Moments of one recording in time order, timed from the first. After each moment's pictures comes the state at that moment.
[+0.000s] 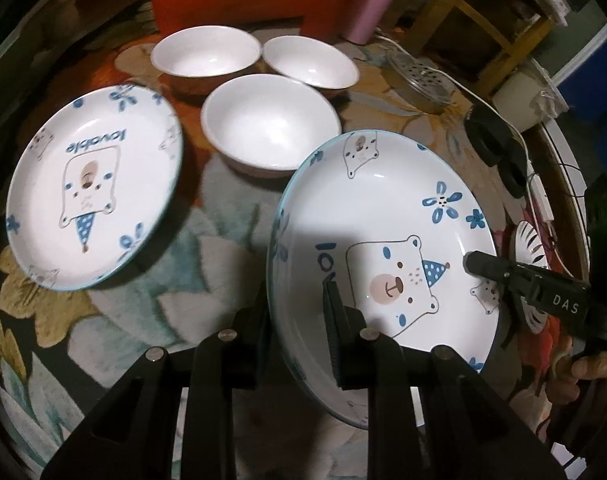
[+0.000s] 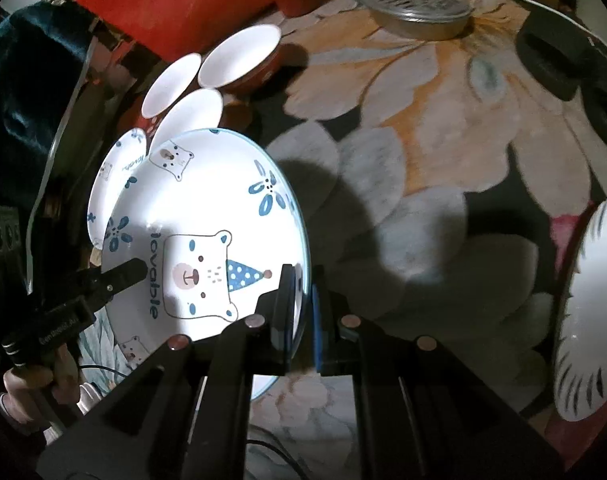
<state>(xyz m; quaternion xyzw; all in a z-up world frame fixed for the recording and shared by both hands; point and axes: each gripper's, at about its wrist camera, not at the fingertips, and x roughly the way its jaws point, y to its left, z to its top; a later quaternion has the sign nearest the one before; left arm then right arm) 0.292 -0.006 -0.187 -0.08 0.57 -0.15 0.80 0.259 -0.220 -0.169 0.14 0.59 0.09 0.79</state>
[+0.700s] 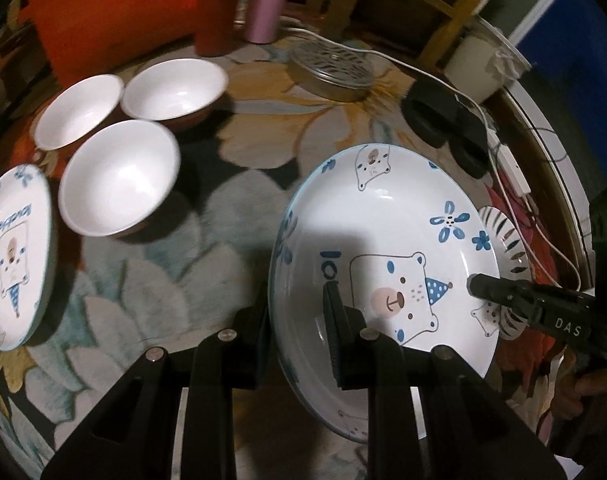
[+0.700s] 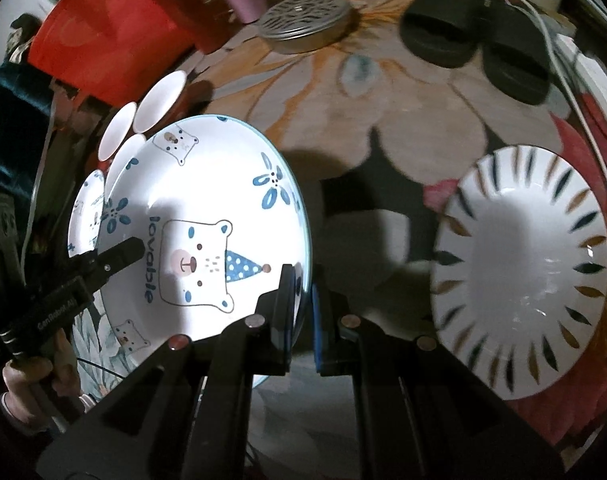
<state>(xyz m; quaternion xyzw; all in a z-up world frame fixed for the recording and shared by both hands) 0.302 -0.121 -0.174 -0.02 0.55 -0.22 0.80 0.223 -0.318 -0.154 0.18 0.59 0.02 0.79</state>
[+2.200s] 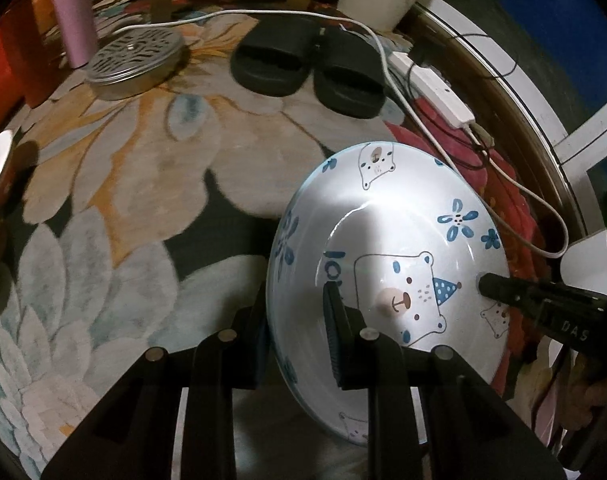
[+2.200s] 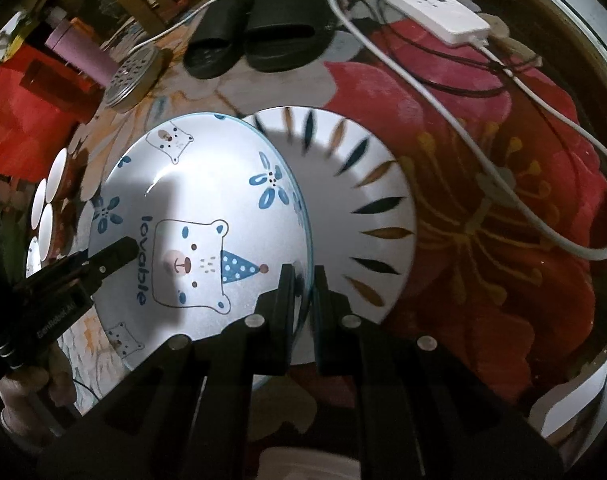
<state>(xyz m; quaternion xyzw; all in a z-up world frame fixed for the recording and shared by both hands) 0.262 -0.325 -0.194 0.07 0.56 -0.31 0.76 0.141 -0.480 -0.158 0.24 0.58 -0.13 0.77</state>
